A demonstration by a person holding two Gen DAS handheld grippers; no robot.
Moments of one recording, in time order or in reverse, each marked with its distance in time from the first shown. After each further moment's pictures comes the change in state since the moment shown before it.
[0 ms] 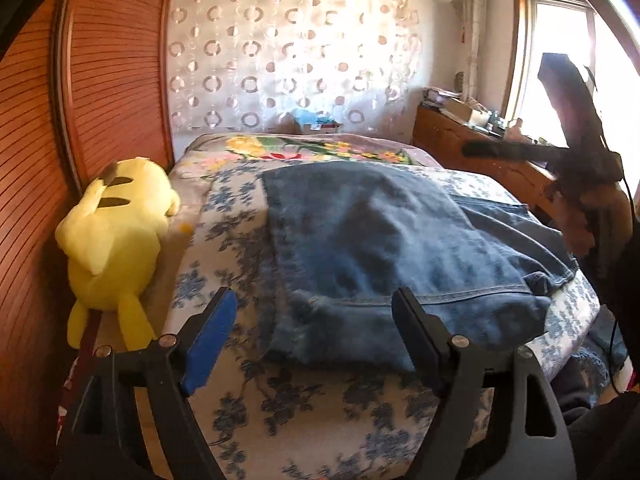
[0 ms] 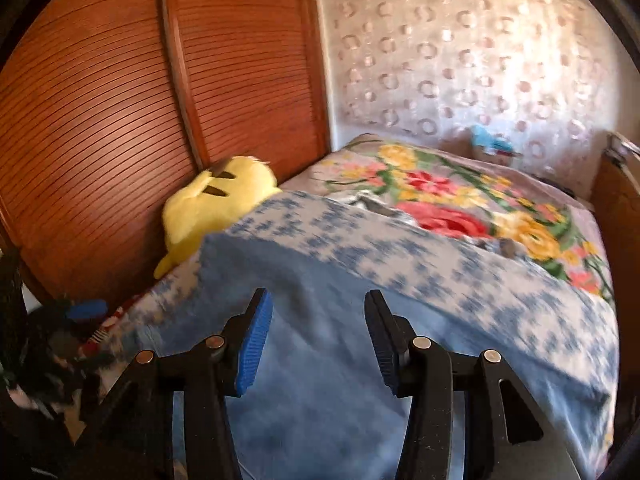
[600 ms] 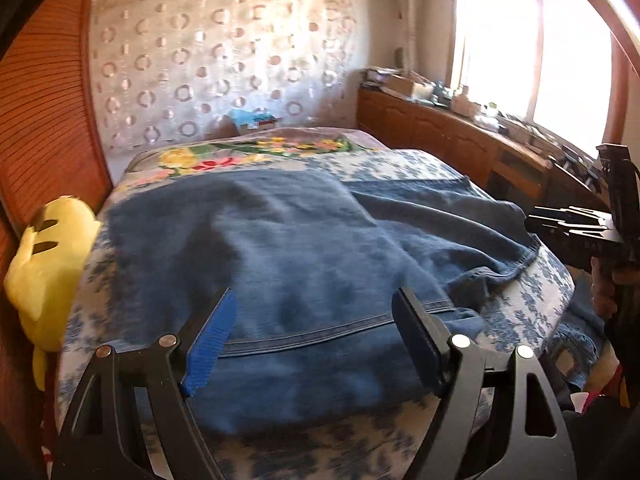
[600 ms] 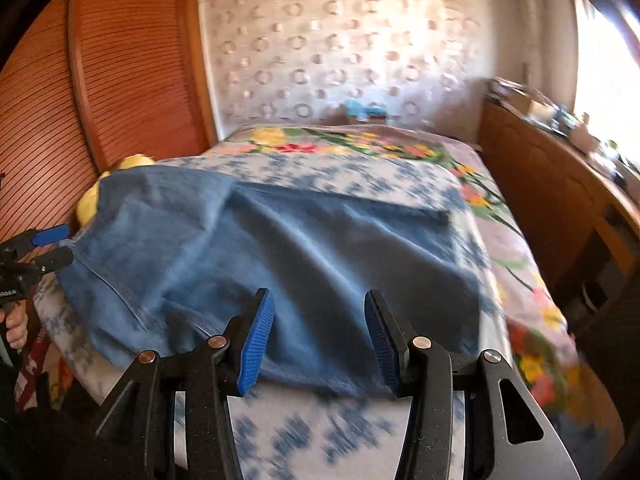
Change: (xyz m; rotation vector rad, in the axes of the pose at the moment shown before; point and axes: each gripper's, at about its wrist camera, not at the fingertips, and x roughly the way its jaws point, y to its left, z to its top) left arm 0.039 -0.118 0.014 0.157 0.036 -0.137; right arm -0.161 -0.072 -0.169 0.244 0.008 -0.316
